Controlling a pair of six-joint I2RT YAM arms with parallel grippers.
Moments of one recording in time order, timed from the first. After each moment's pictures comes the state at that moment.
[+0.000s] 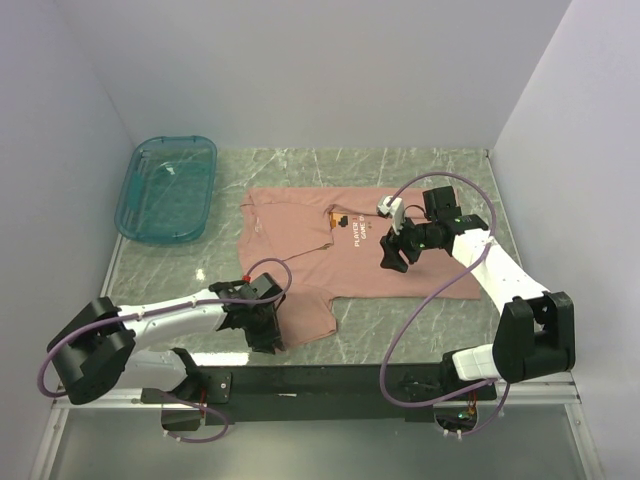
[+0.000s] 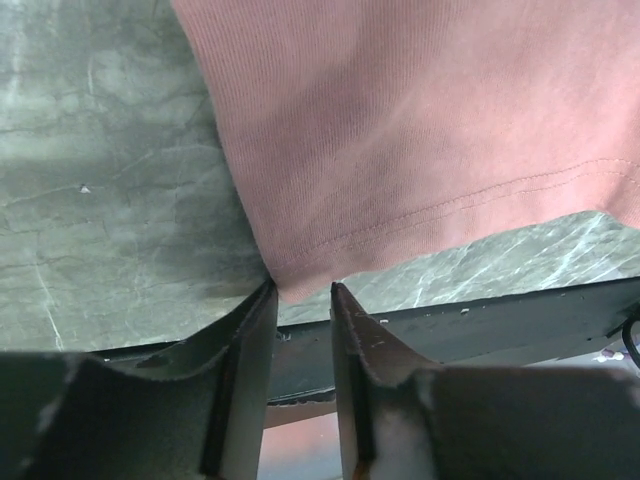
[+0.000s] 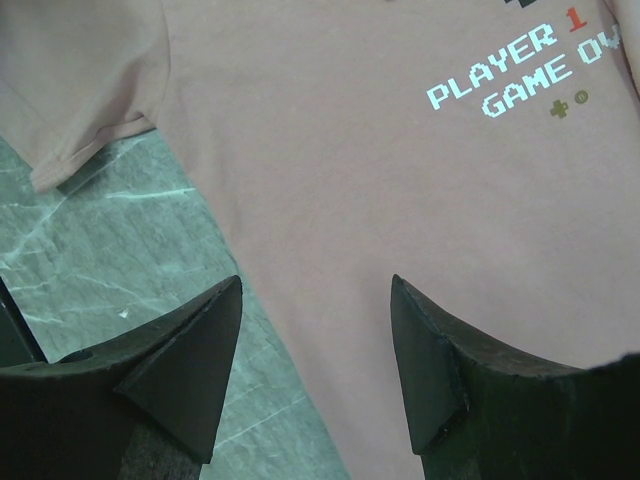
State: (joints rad) left arm -0.89 1.26 0.56 -0.57 0.12 -1.17; right arm 0.18 1.36 0.98 -0.65 -0.64 -0.68
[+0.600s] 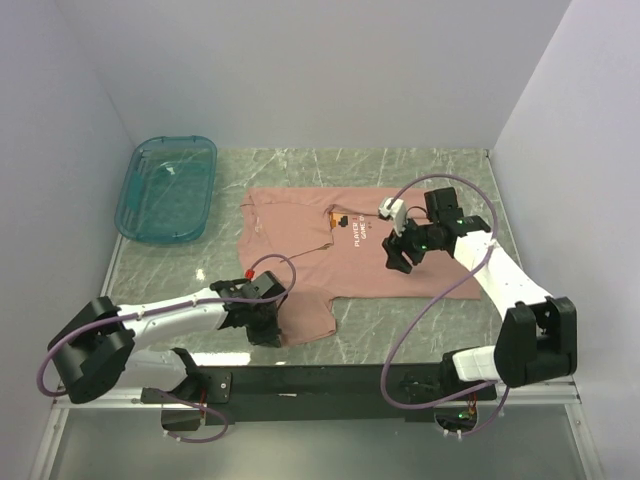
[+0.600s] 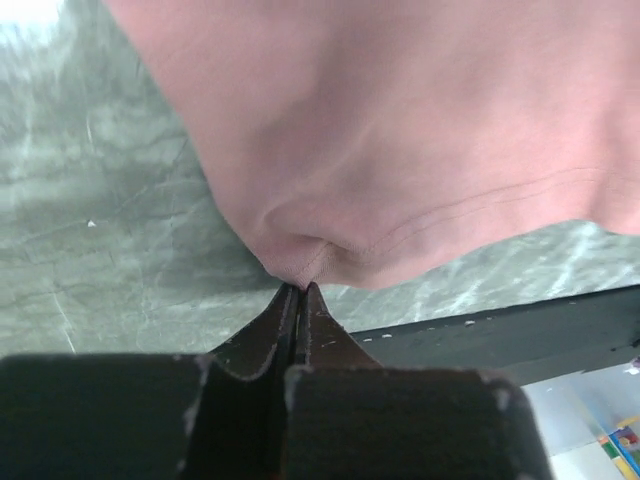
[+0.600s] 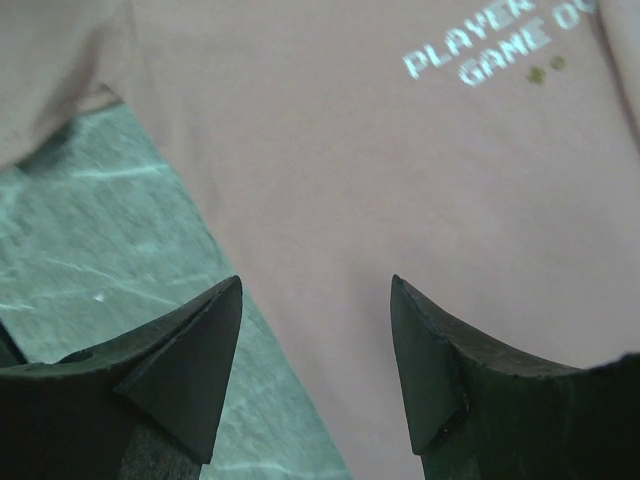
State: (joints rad) left arm -0.90 1.27 0.58 -0.57 0.06 -1.10; right arm 0.18 1.35 0.98 -0.67 -0.58 -0.70
